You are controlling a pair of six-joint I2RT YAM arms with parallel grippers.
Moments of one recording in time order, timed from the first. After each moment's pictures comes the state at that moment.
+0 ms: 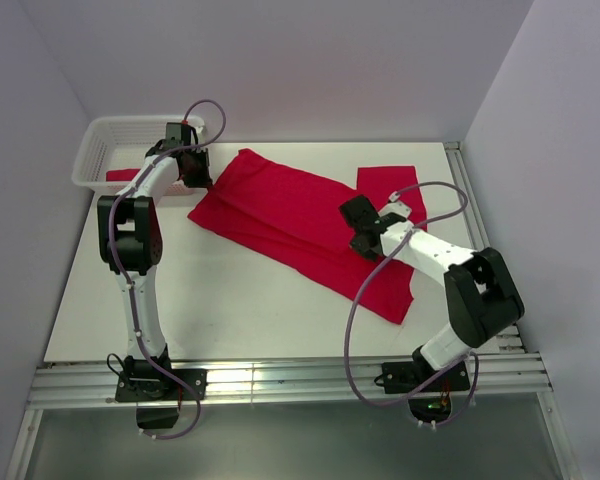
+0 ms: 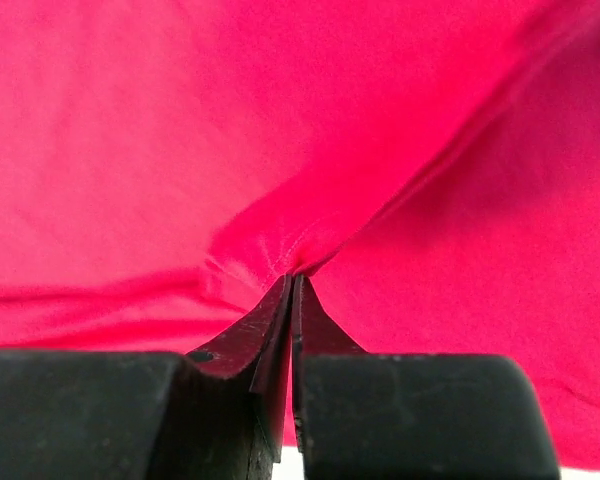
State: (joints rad) left arm -0.07 2.22 1.85 -0.54 0.18 -0.15; right arm 0.50 1.52 0.94 -0.60 0.49 1.16
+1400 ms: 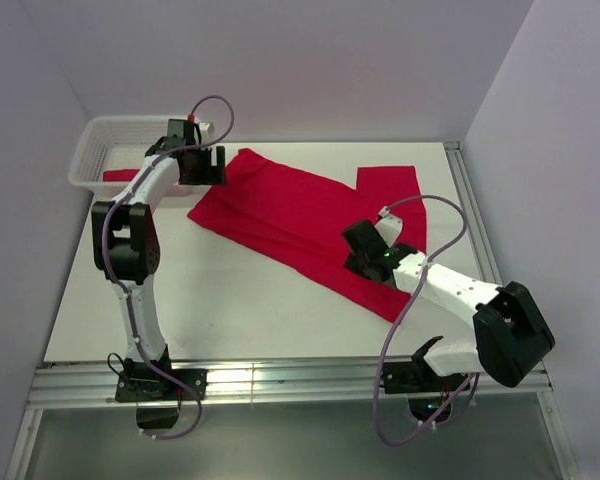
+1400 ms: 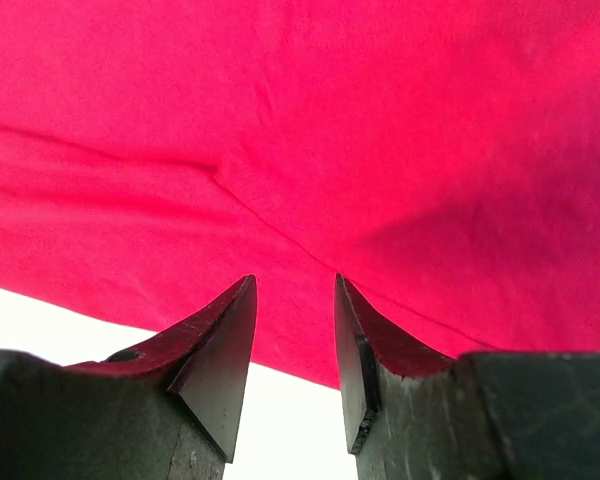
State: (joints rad) left arm -0.11 2.13 1.81 -0.57 0.16 -0.07; right arm 0.60 1.31 0.76 -0.45 0.42 0.98
